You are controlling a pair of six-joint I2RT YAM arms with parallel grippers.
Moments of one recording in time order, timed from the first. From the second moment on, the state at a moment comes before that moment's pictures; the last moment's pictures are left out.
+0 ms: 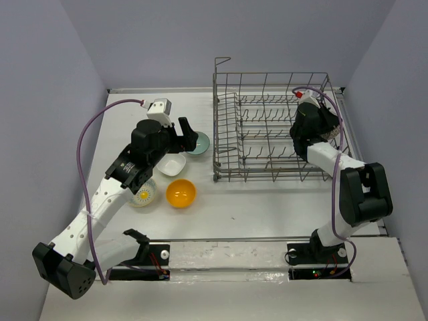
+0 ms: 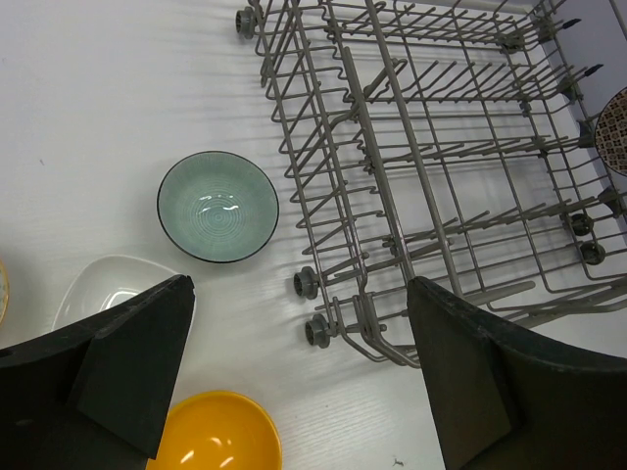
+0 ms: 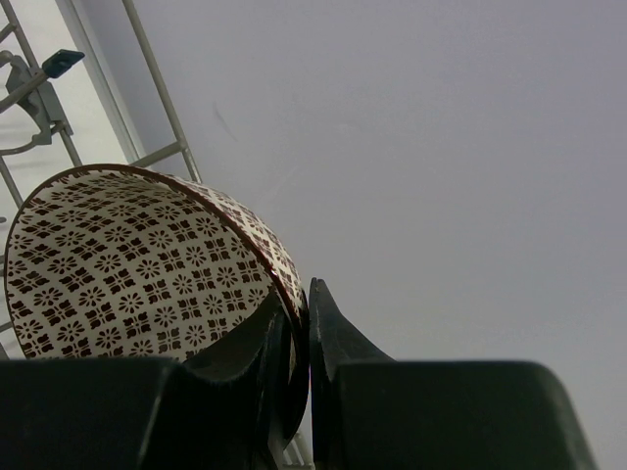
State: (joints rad) left arm -0.51 1.01 1.03 -0.35 -0.10 -0.42; right arm 0.20 1.59 0.98 0.47 1.15 -0.88
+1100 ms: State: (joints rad) left arm -0.53 1.01 1.03 -0.35 -0.08 -0.42; right arm 0.20 1.62 0.95 0.46 1.15 -0.88
